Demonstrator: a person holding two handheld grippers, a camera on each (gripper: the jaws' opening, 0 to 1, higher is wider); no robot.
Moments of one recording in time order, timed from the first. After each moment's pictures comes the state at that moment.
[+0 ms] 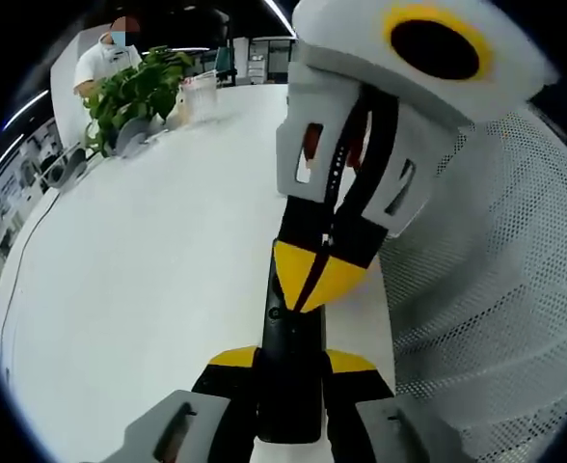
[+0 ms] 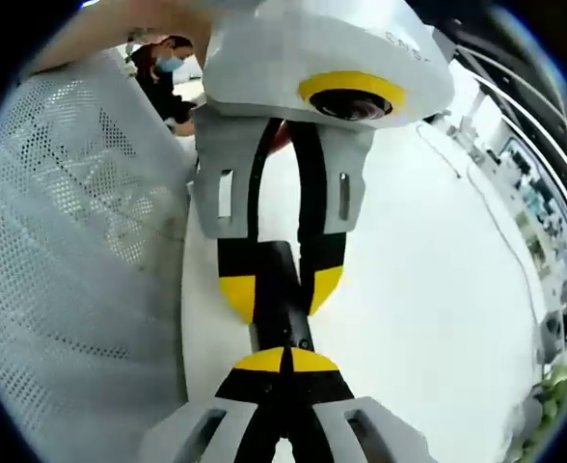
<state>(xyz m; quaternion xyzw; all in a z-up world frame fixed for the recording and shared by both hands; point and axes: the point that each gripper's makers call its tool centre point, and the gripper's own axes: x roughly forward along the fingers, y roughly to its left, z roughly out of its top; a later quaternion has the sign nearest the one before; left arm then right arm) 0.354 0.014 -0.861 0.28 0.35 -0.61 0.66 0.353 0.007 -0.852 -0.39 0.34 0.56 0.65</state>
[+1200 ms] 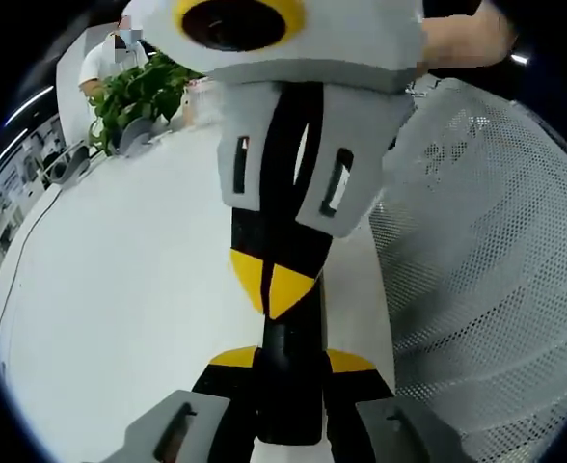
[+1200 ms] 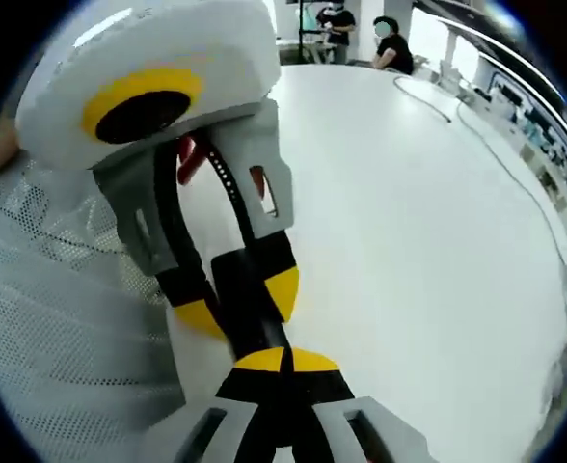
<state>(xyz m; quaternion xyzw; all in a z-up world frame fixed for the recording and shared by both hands) 0.355 0.014 -0.860 0.26 0.35 -0.61 0.66 0.372 0.009 -0.856 -0.29 0.45 0.55 0.64</state>
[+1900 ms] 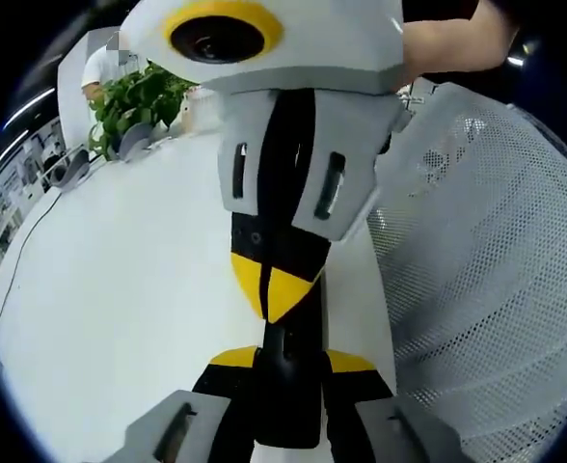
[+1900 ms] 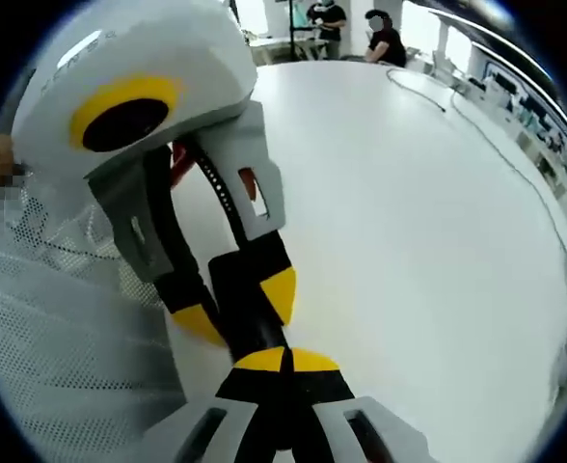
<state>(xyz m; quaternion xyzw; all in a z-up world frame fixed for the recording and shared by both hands) 0.357 0.009 -0.860 0.25 0.34 -0.62 0.67 0.373 0.005 -0.857 -0.27 0.45 0.53 0.67</state>
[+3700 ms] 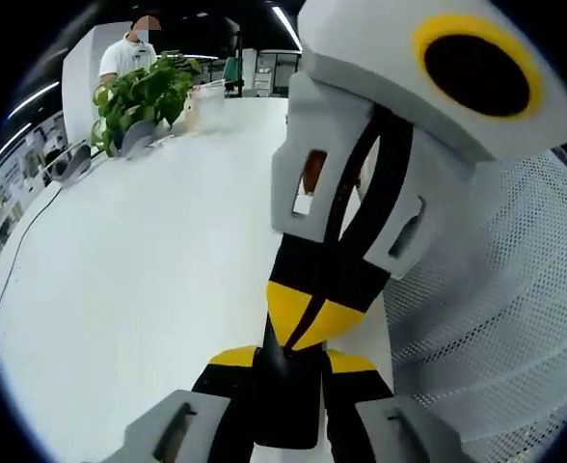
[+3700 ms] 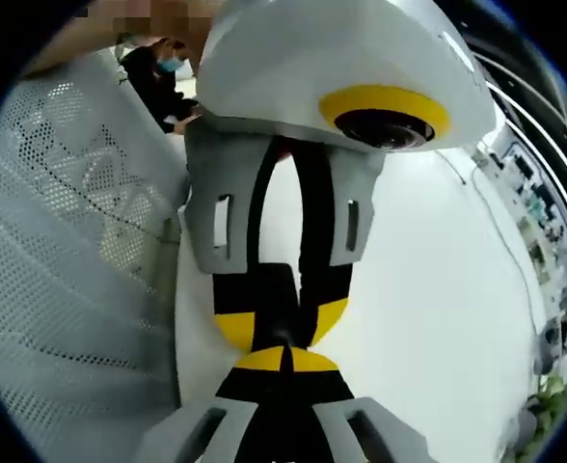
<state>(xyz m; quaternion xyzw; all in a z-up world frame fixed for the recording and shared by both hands) 0.356 0.007 -0.859 0.24 0.34 -0.62 0.67 0.355 0.022 -0.854 -0.41 0.32 0.56 0.65</state>
